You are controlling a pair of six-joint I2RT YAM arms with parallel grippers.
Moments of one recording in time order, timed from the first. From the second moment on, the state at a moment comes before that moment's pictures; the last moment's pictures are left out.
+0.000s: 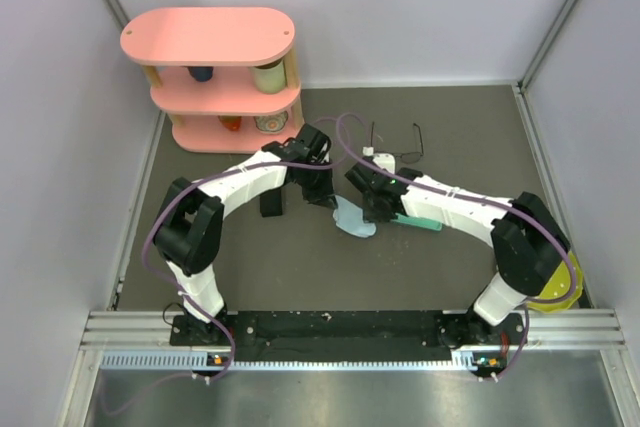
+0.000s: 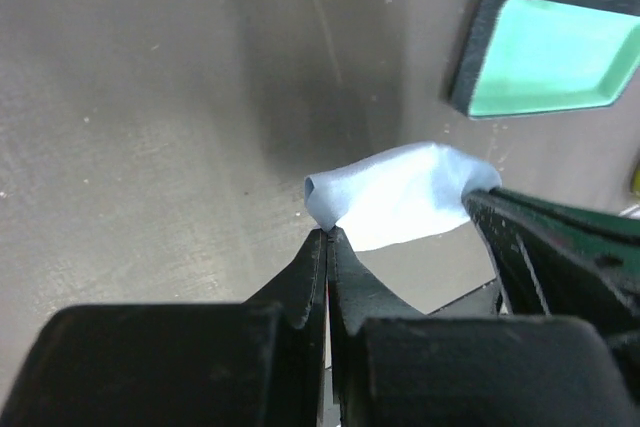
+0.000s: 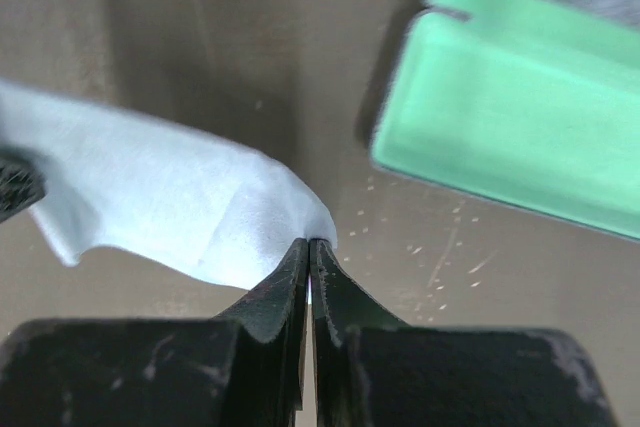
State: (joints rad) left arm -0.61 1.79 1.30 -0.59 0.27 -0.67; right arm 0.83 1.63 1.12 -0.66 0.31 0.73
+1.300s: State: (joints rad) left arm -0.74 2.27 1.83 -0.60 0.47 -0.64; right arm 0.53 1.56 1.04 -0.77 0.47 0.63
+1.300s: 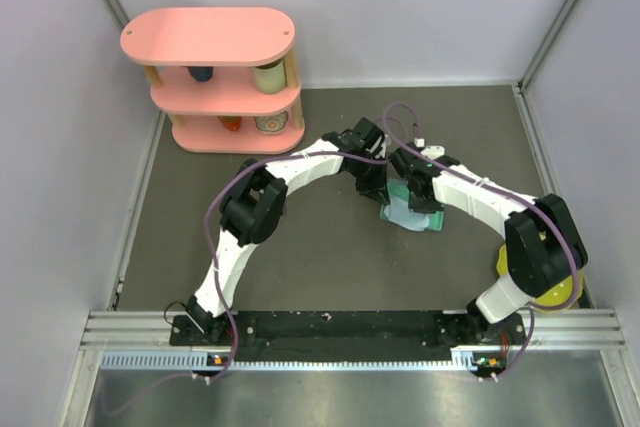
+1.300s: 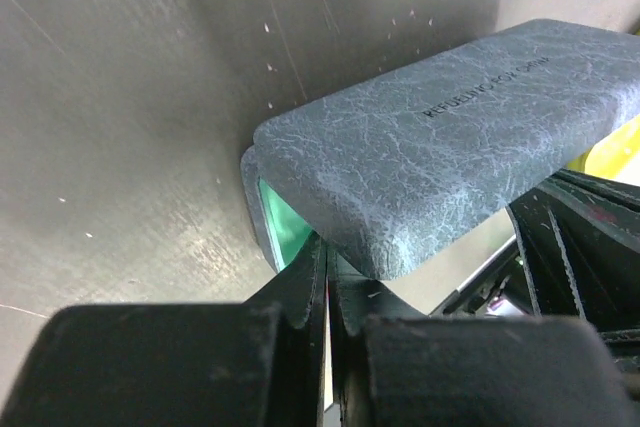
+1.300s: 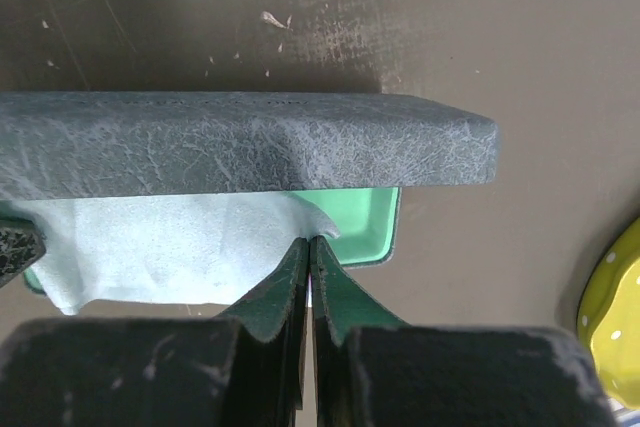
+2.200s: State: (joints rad) left arm -0.74 2.31 1.85 -0.60 0.43 -0.61; right arm 0.52 1.68 1.03 -0.75 0.53 0.63
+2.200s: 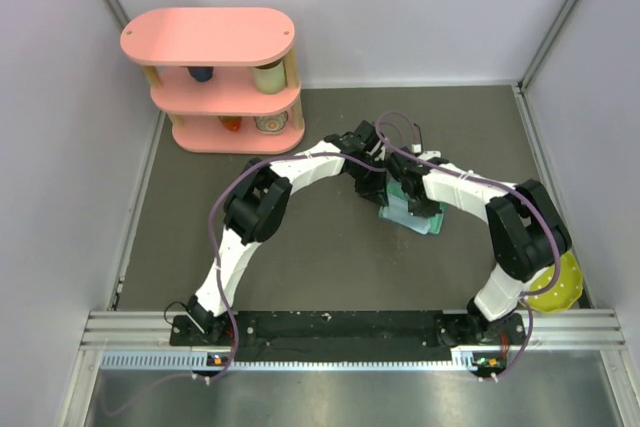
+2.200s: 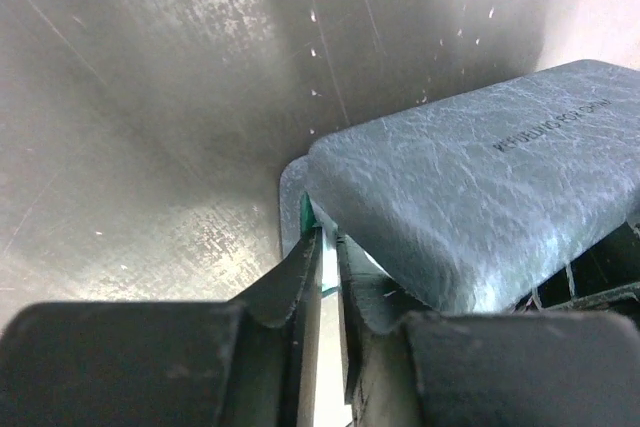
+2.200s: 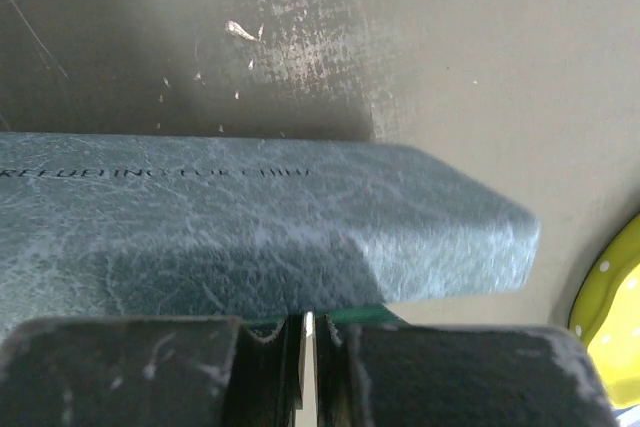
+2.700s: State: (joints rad) left arm -0.75 2.31 1.85 -0.58 0.46 -0.61; right arm 0.52 1.70 1.03 -0.75 0.55 0.62
